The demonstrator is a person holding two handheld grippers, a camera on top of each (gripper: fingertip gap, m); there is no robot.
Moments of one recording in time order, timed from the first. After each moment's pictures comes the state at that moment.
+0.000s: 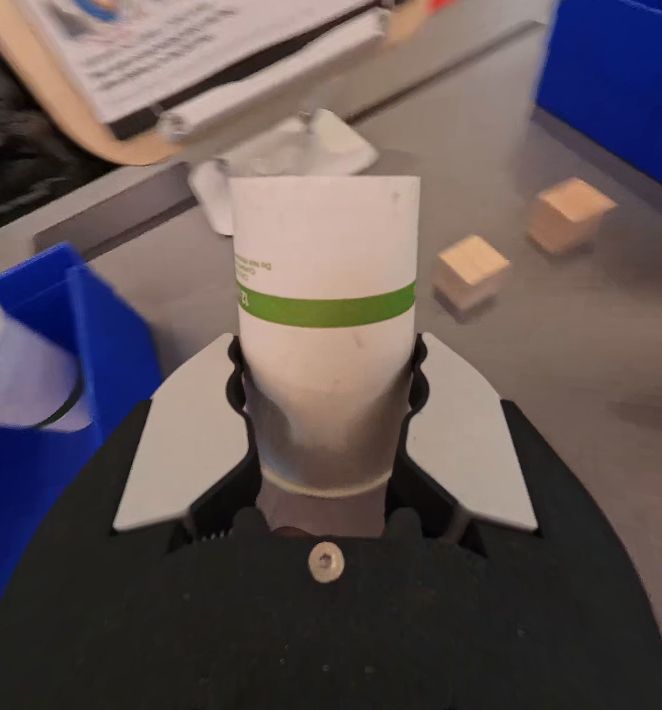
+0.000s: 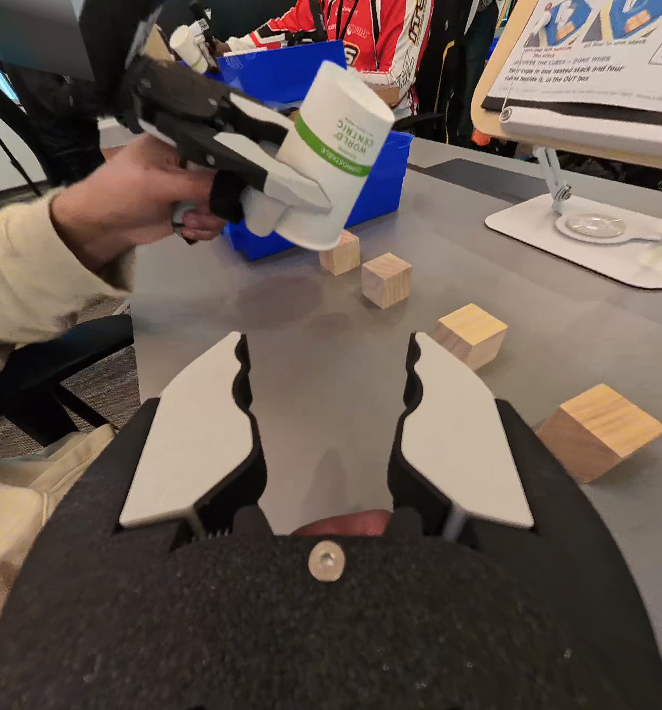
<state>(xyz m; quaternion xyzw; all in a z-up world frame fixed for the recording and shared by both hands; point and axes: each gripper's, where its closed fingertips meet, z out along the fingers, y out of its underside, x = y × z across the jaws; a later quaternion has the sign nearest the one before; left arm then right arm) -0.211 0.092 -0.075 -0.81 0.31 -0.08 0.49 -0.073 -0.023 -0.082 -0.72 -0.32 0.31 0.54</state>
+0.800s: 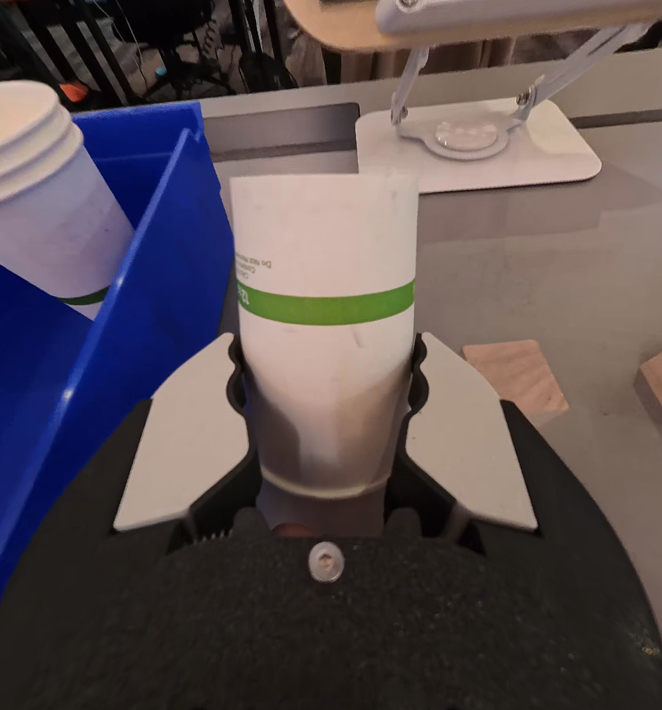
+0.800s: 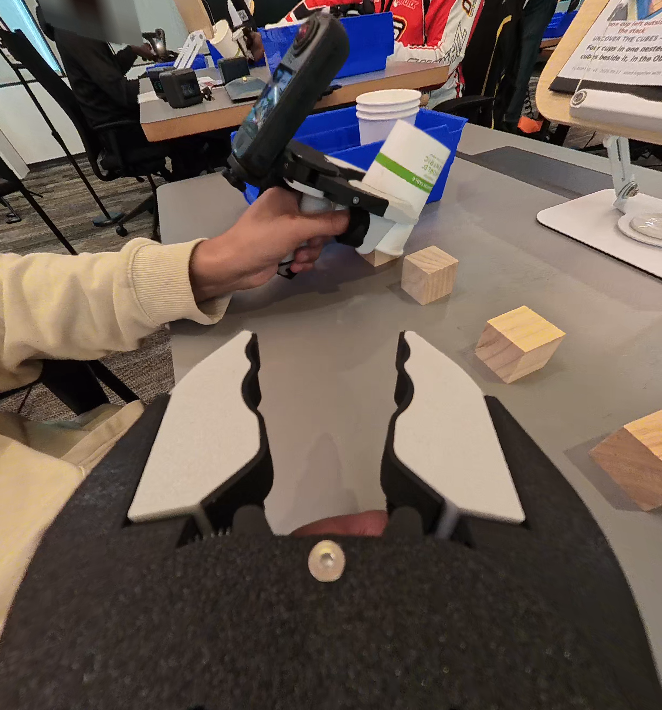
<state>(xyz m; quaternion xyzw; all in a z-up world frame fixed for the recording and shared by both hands) -0.264 0.160 -0.135 -0.85 0.09 0.00 0.52 -0.093 -0.043 -0.087 -0.71 -0.36 0.33 0.51</state>
